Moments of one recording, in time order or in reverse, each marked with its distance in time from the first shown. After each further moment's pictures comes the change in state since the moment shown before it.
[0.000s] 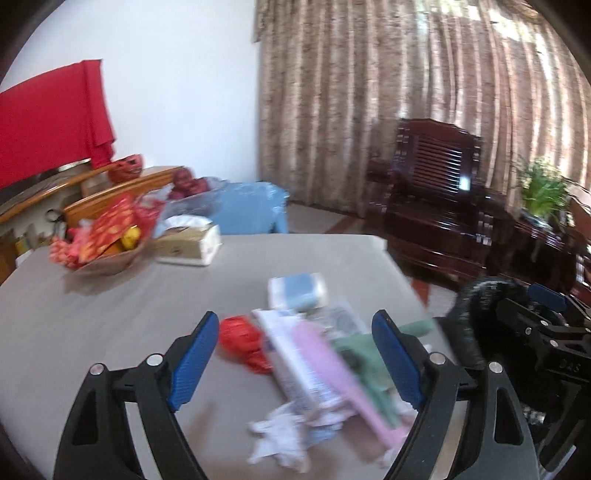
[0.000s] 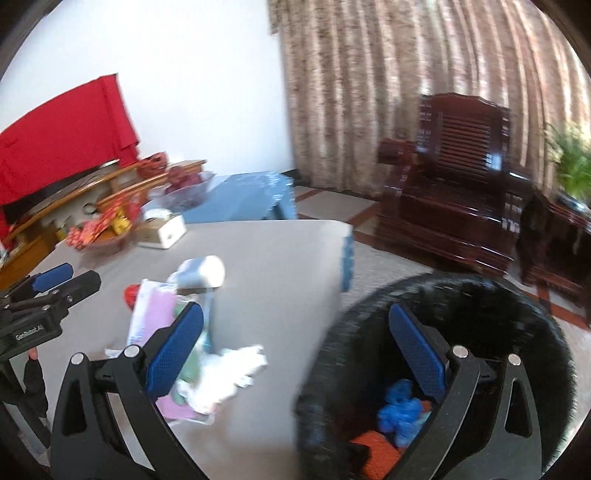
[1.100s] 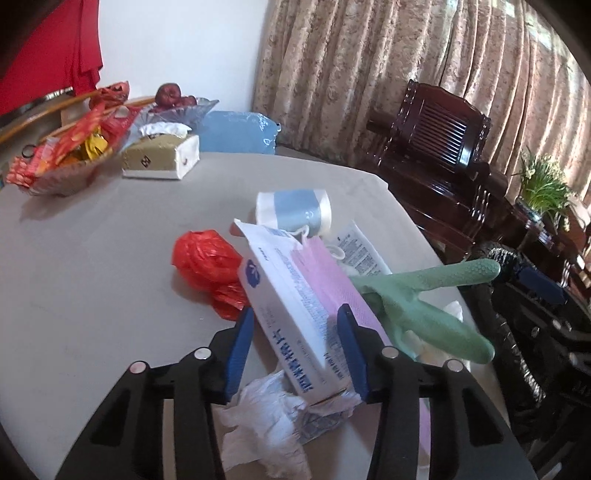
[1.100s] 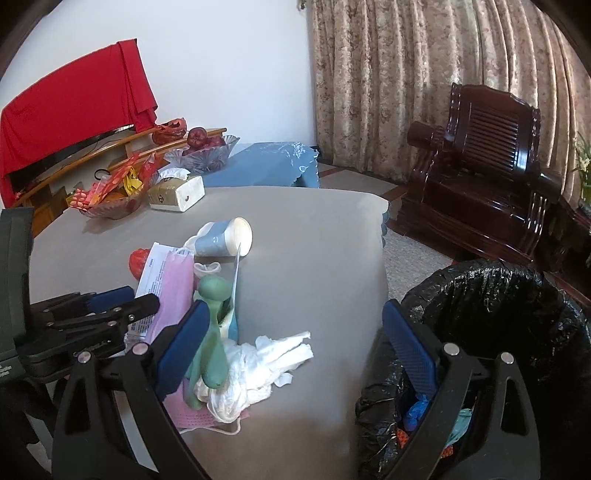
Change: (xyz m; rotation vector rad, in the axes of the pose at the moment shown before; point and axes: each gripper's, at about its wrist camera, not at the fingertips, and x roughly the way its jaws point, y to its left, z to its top) left arm 0.078 0.005 -0.046 -0.112 0.225 -0.124; right arm 0.042 0.033 -0.021 -0.058 0.091 0.028
